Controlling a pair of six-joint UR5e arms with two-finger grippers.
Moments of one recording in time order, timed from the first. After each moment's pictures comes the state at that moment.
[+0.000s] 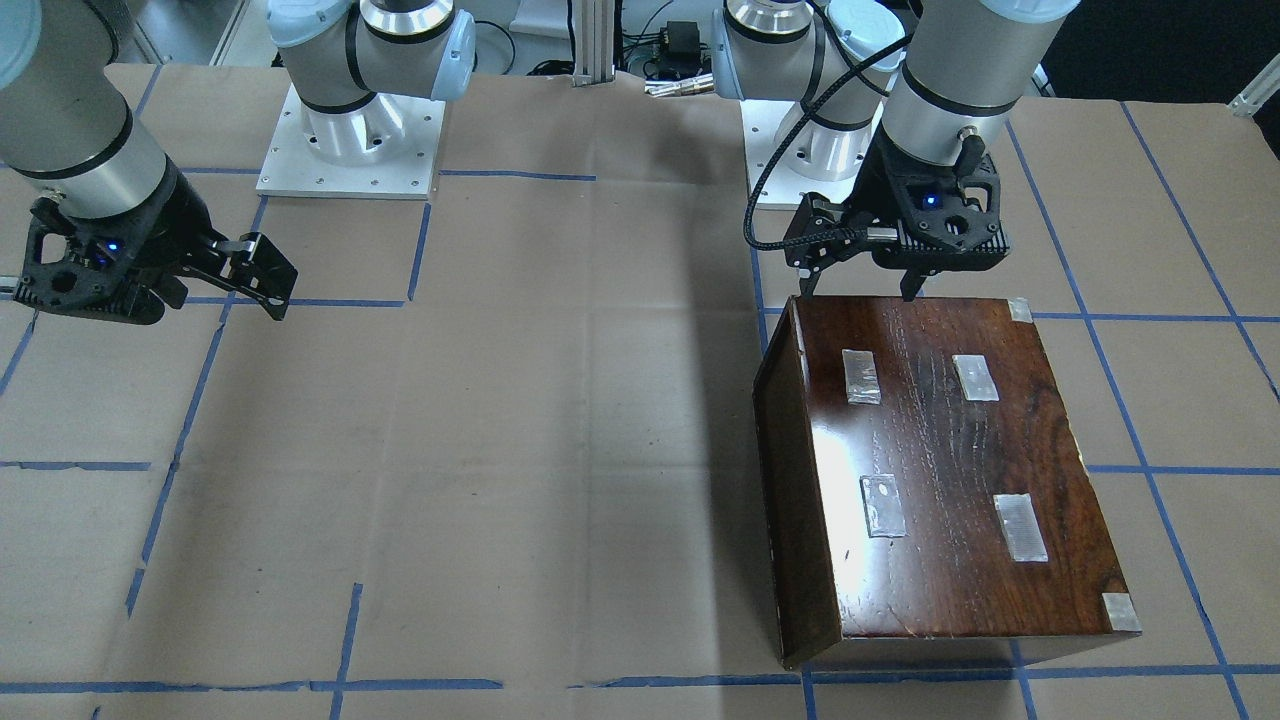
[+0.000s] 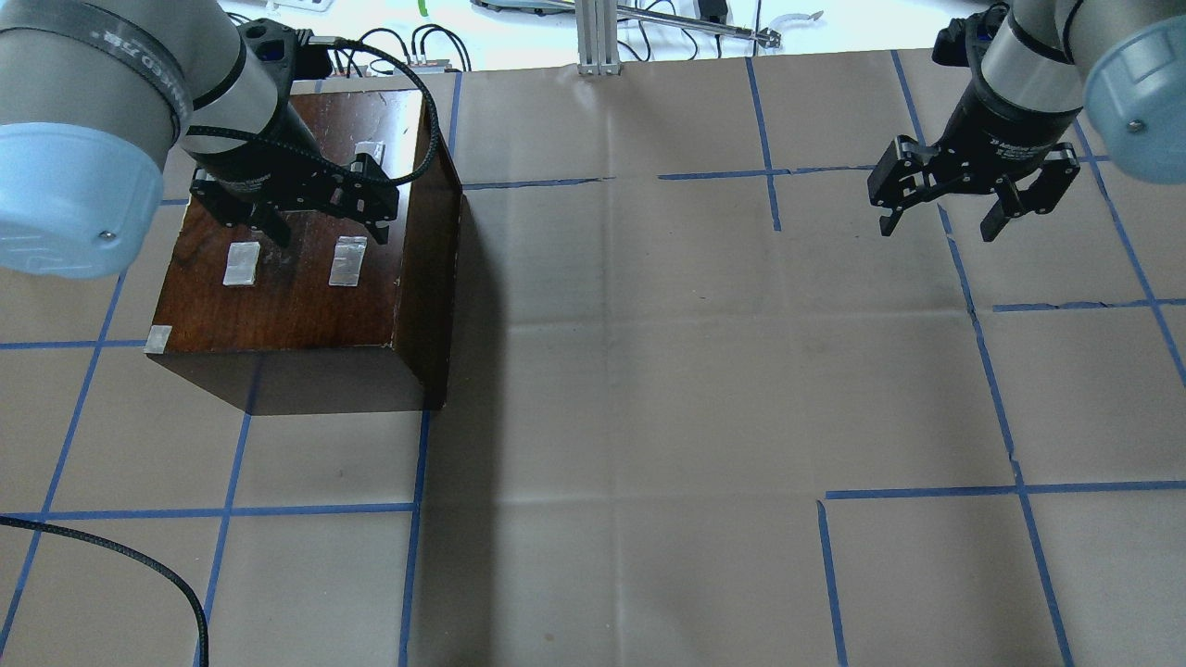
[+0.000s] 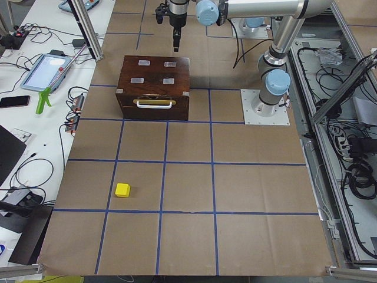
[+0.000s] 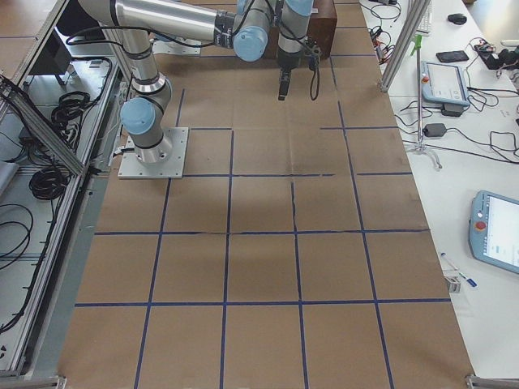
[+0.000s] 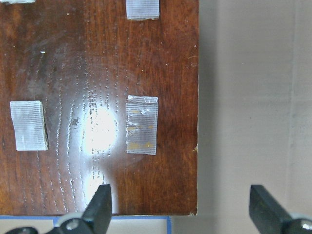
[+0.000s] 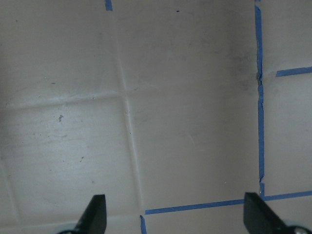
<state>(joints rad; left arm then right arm) -1.57 -1.56 -1.66 -1.42 1.57 0.01 1.43 -1.52 1.65 -1.63 -1.57 -0.03</state>
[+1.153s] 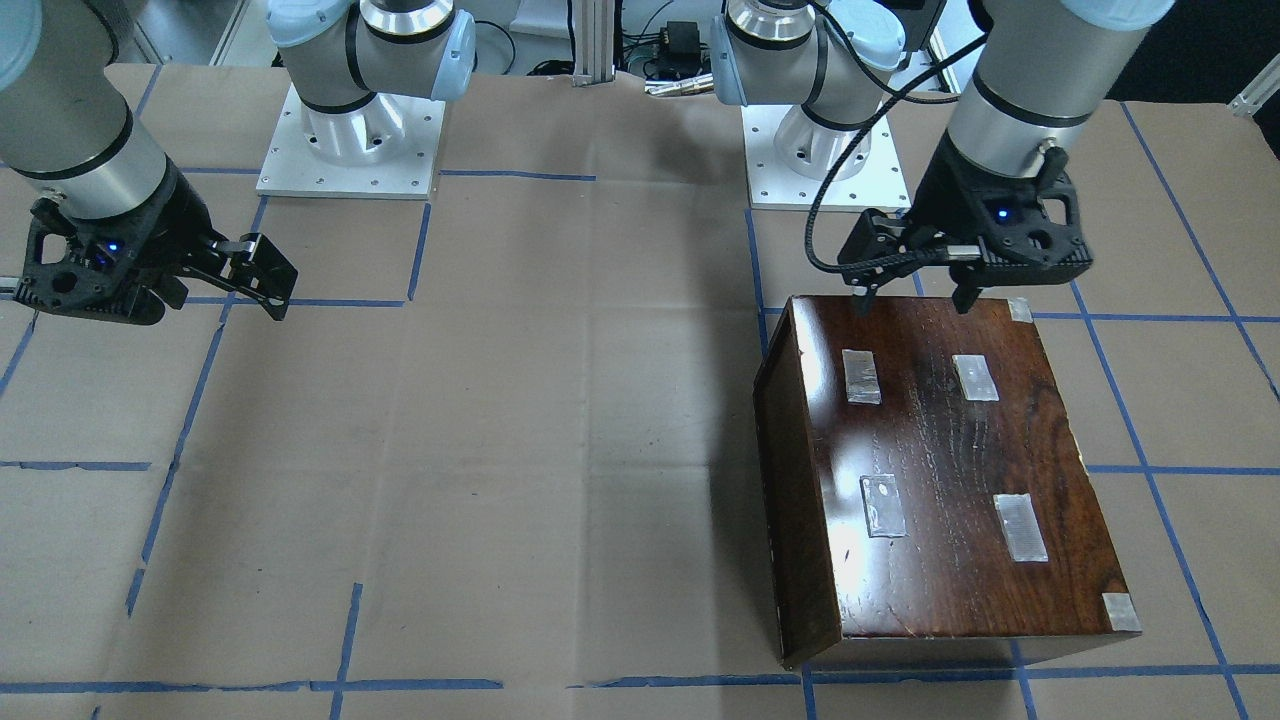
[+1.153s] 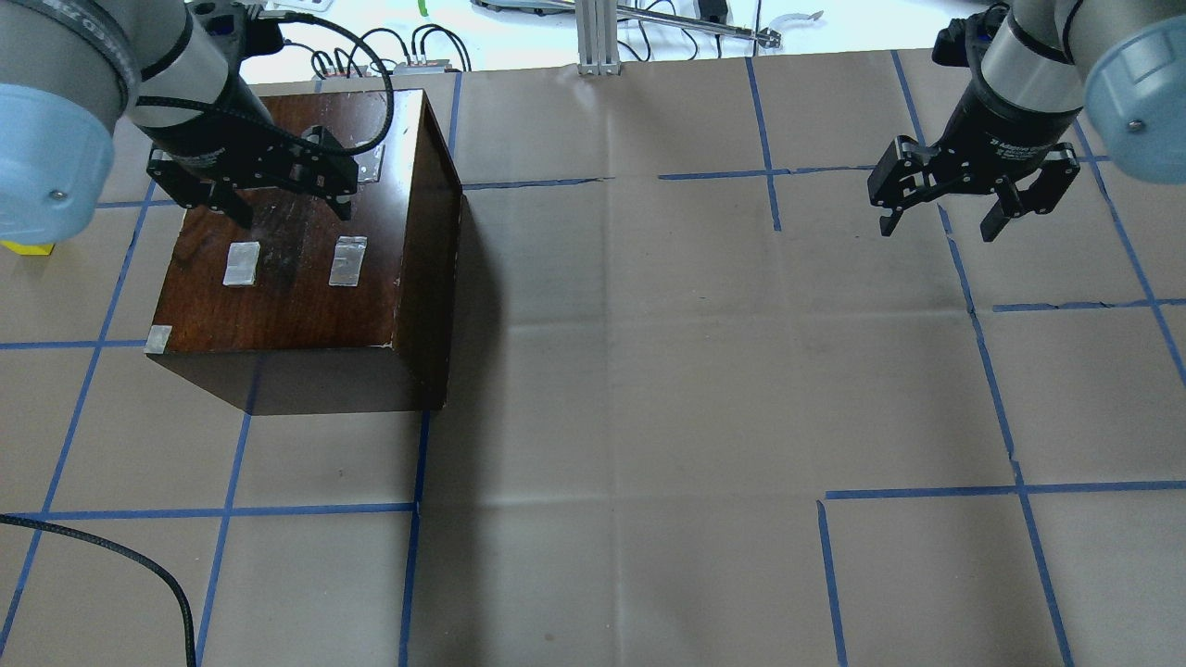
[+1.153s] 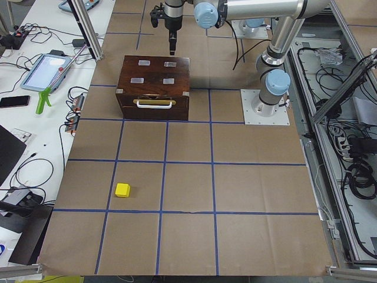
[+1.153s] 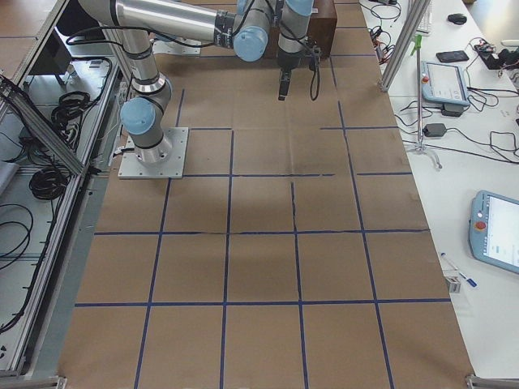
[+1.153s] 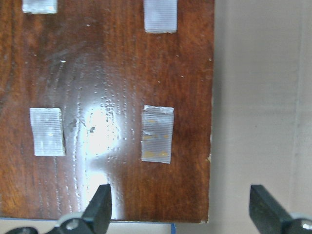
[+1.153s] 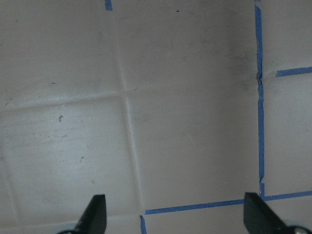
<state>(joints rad) -1.46 -1.59 -1.61 -1.43 1.56 0.04 1.43 -1.52 1.65 -1.63 -1.57 -0.03</state>
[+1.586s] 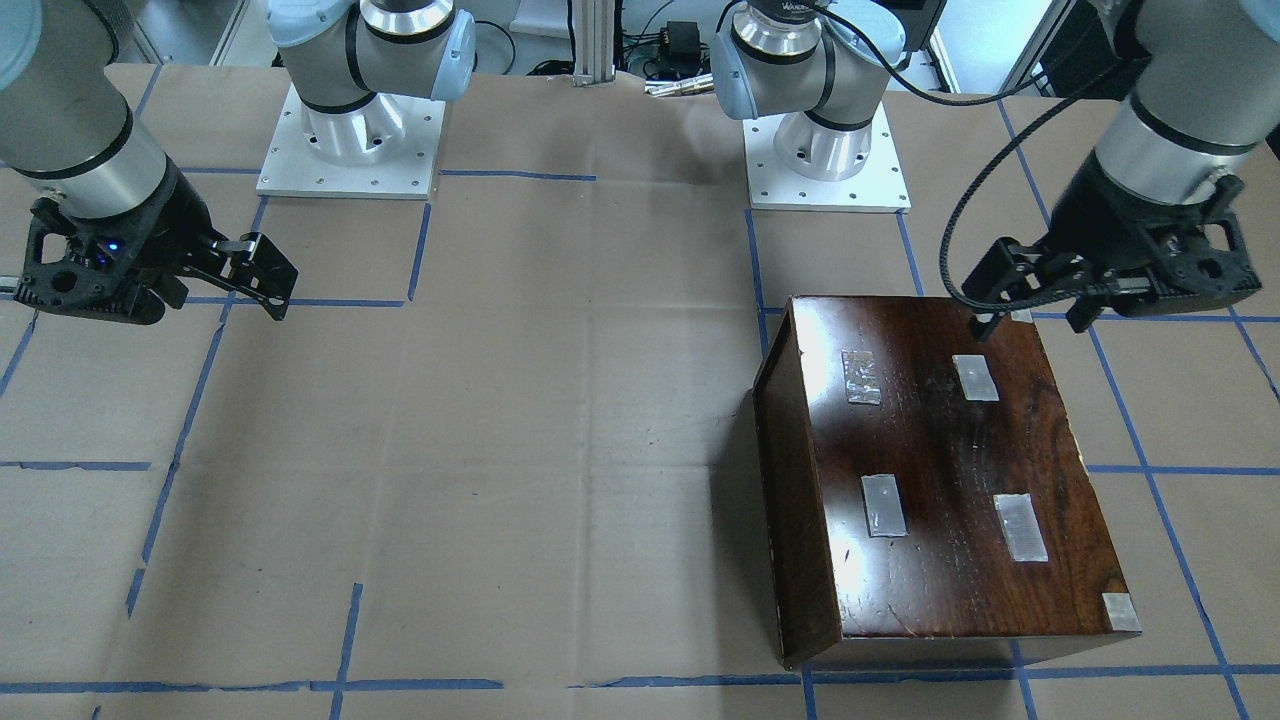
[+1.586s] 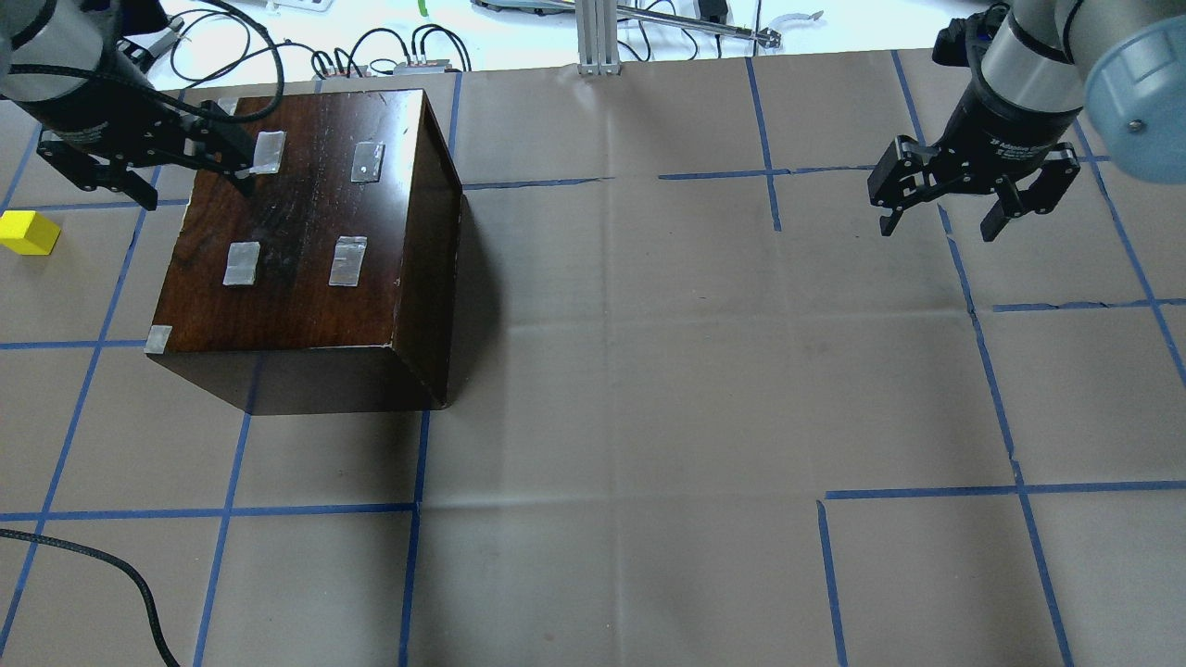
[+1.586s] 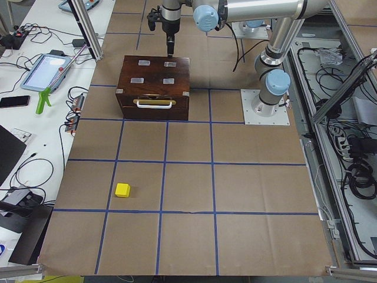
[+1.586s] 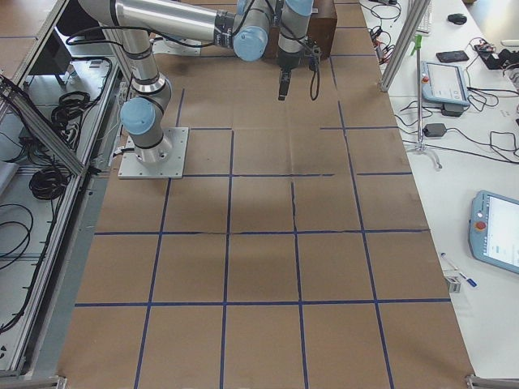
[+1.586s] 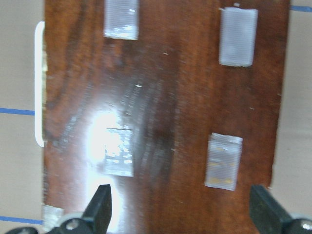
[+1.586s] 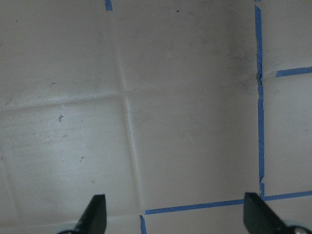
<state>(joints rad) -1.29 -1.63 -1.57 -1.43 1.56 0.16 1.43 -1.52 1.65 -1.63 -1.57 -0.03</state>
